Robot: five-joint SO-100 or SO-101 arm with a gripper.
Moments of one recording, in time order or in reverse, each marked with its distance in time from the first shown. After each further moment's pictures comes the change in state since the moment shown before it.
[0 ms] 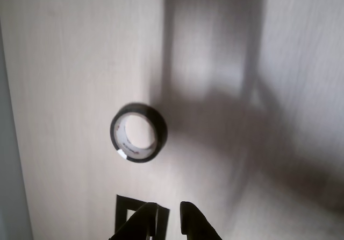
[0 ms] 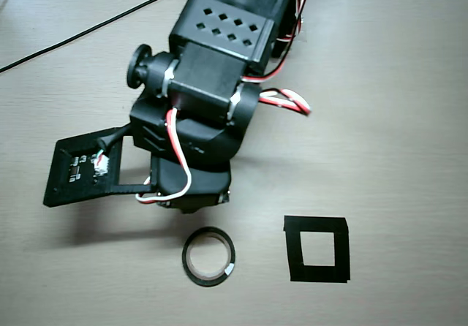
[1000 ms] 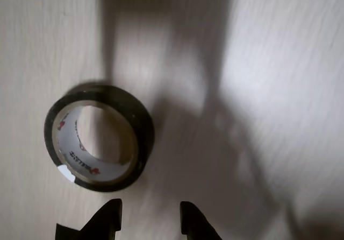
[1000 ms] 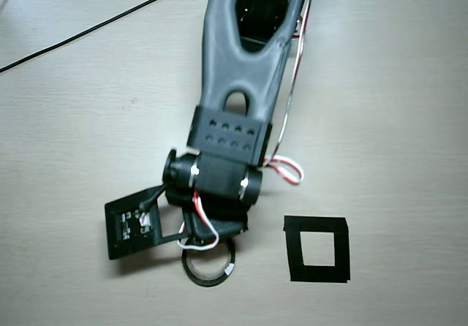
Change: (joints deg) arm -6.4 -19.1 7.8 -17.5 -4.1
